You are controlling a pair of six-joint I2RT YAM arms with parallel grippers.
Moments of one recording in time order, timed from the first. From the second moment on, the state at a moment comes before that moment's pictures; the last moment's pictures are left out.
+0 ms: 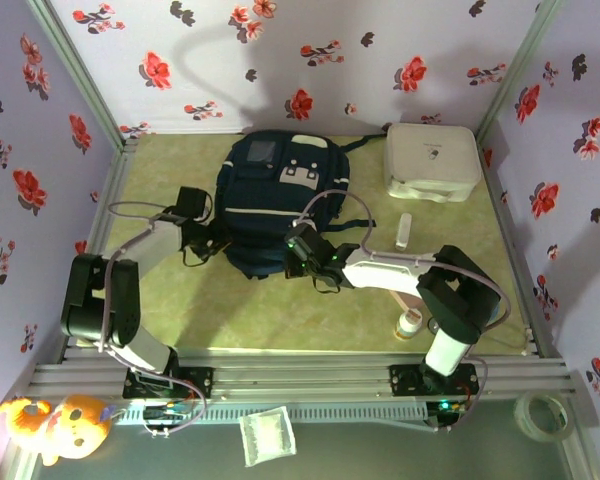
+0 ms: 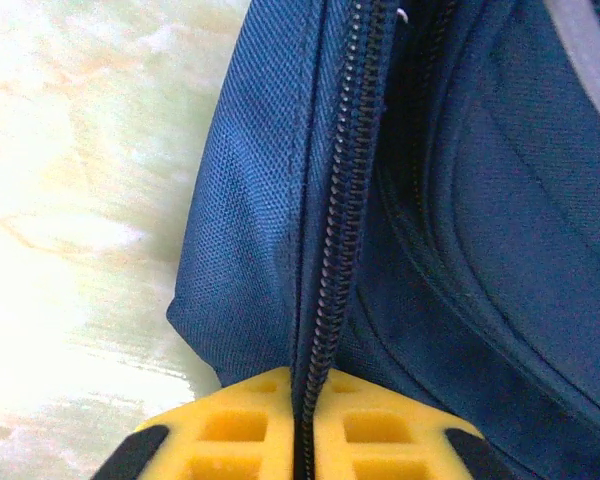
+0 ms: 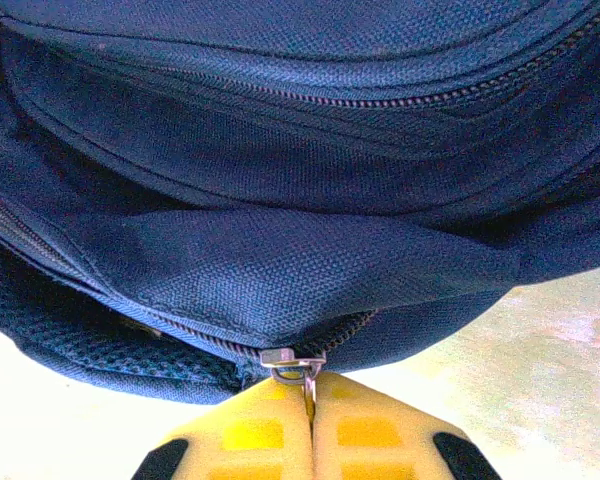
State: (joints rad) left arm -0.23 1.56 0.93 -0.46 0.23 -0.78; right arm 0.92 1.70 0.99 -0.16 0.11 0.67
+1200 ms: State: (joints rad) left arm -0.52 1.65 1.10 -0.52 0.44 0.10; right arm 0.84 1.66 0.93 -0.07 -0.03 0.72
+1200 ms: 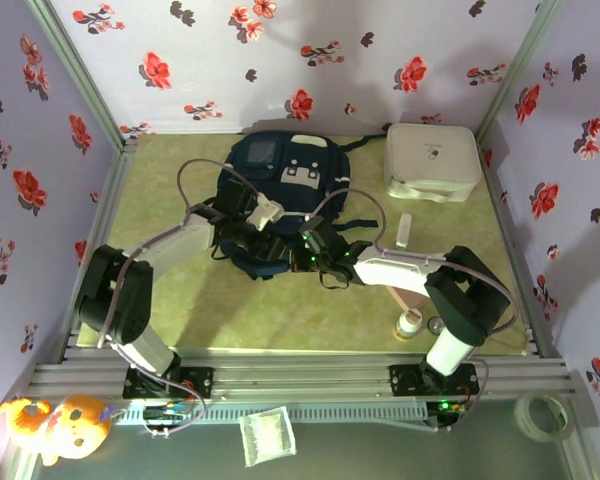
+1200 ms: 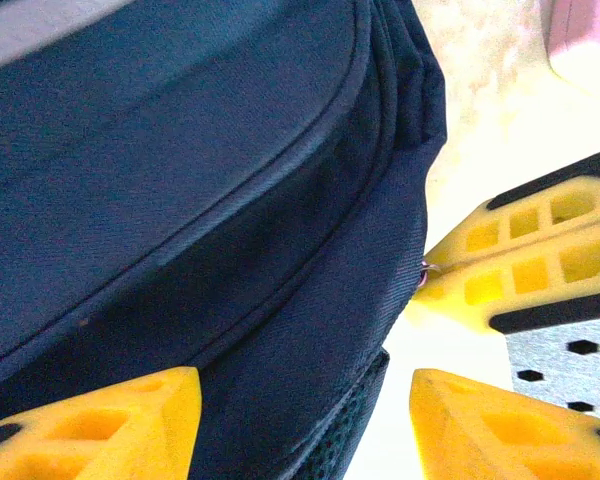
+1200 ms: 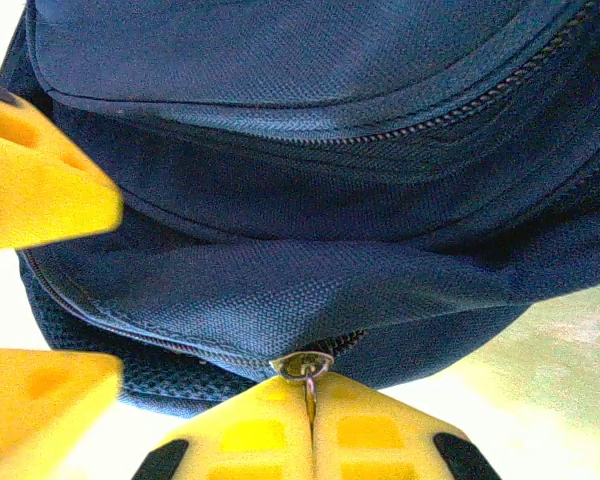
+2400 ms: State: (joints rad) left arm -0.53 1.71 1.18 -0.55 0.53 0.19; right arm 0.75 1.60 0.93 -0.22 -0.03 0.66
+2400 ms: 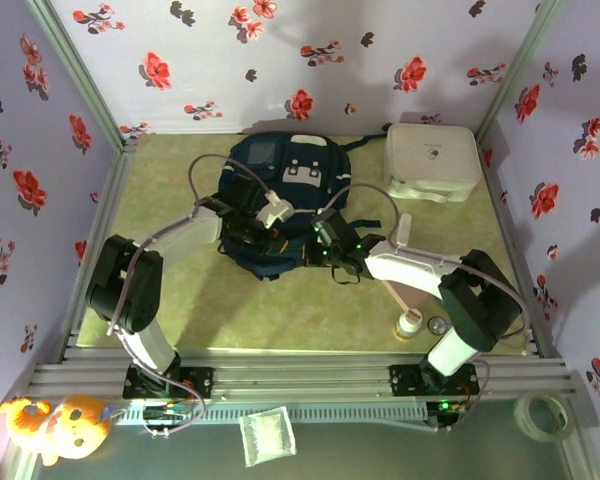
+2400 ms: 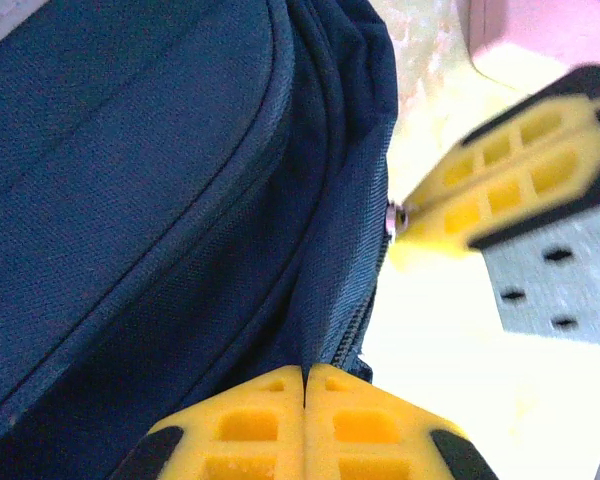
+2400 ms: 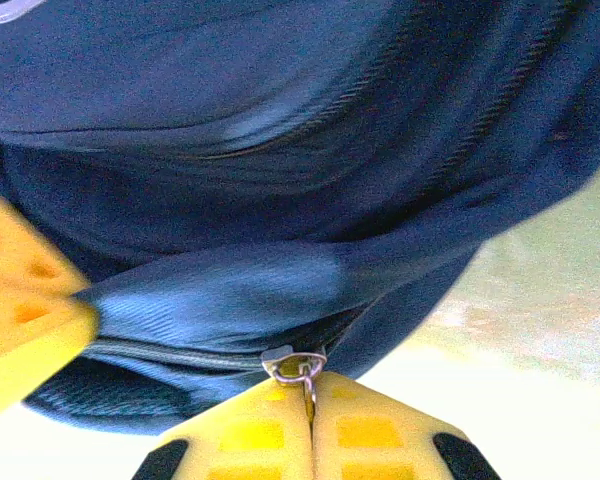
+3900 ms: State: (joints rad) left arm -0.53 1.42 1.13 -0.61 0.51 0.15; right arm 0.43 1.71 1.17 -0.35 -0.15 0.46
